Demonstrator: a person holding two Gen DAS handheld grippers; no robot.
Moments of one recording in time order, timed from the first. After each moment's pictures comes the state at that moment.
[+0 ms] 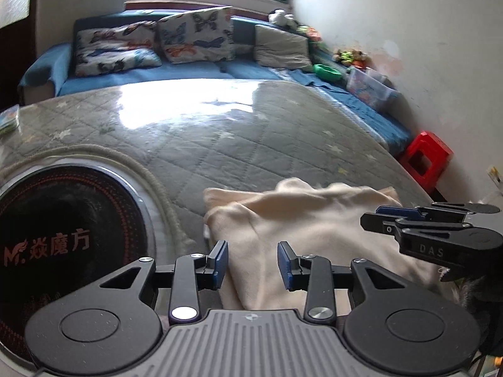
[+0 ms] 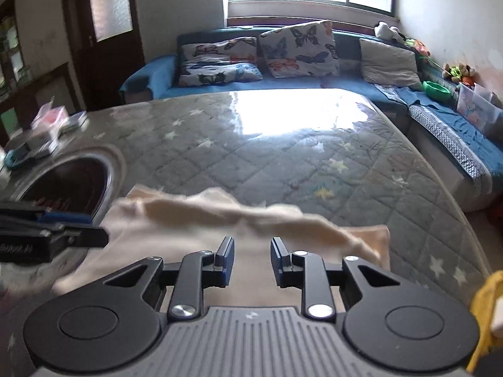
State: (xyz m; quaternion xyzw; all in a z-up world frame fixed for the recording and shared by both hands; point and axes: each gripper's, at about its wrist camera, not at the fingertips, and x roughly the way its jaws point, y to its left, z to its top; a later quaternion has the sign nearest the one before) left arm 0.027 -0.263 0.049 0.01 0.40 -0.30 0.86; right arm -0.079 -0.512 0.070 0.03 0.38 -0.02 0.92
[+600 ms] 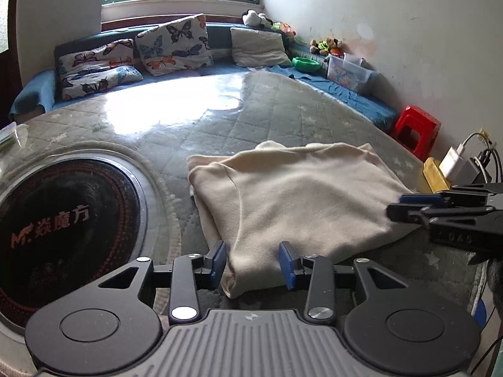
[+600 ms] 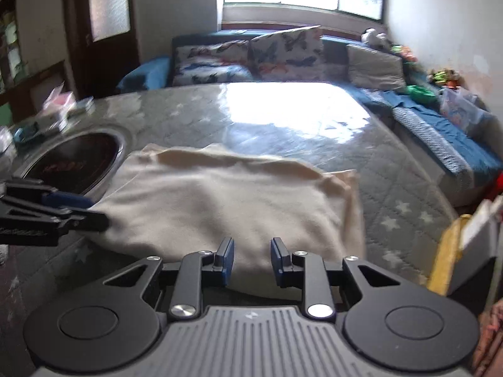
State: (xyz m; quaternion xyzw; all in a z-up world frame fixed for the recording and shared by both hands) left arm -0.024 -0.257 0.035 0.06 0.38 -0.32 0.87; right arm -0.156 -0.507 0.062 0.02 0.37 -0.05 0.93
